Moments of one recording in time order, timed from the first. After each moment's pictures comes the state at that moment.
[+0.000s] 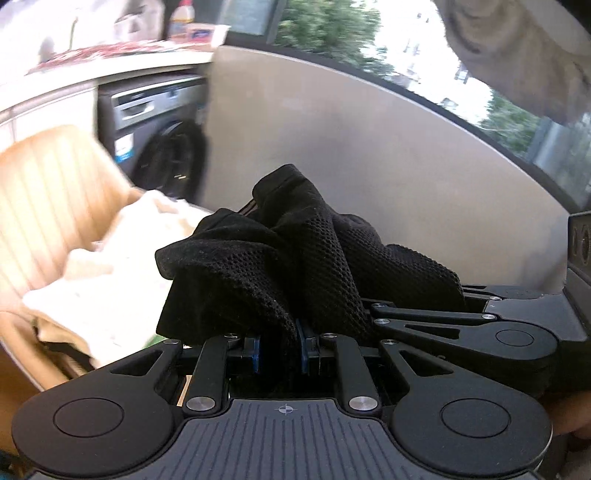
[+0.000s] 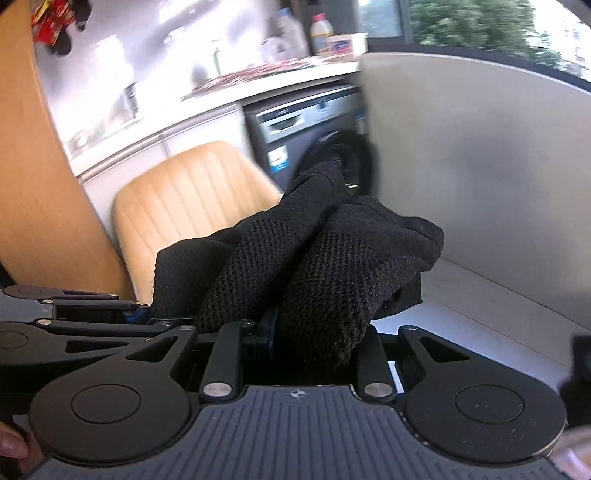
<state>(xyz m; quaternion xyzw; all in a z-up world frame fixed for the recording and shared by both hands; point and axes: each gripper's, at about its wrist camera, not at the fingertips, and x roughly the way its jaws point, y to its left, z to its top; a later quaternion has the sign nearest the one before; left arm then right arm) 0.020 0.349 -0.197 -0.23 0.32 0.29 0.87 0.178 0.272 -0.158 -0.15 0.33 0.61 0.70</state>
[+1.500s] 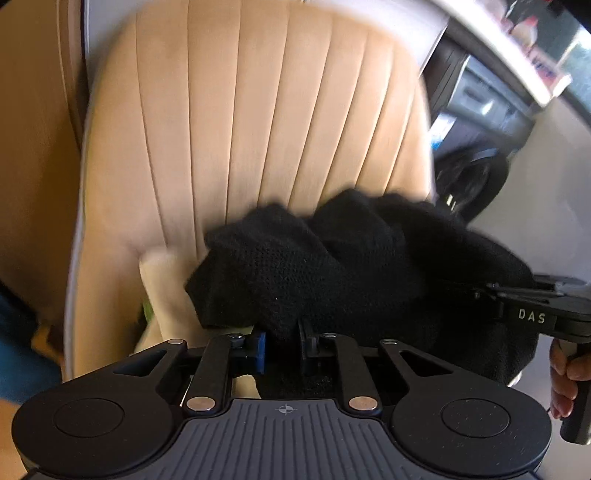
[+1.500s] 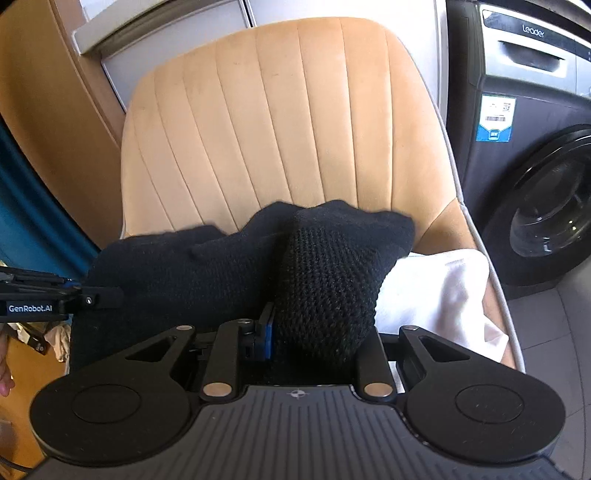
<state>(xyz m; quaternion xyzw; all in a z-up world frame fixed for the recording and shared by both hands) -0.012 0.644 -0.342 -0.44 0.28 0.59 0.61 0.221 0.693 -0.327 -0.35 0.30 0.79 0.39</state>
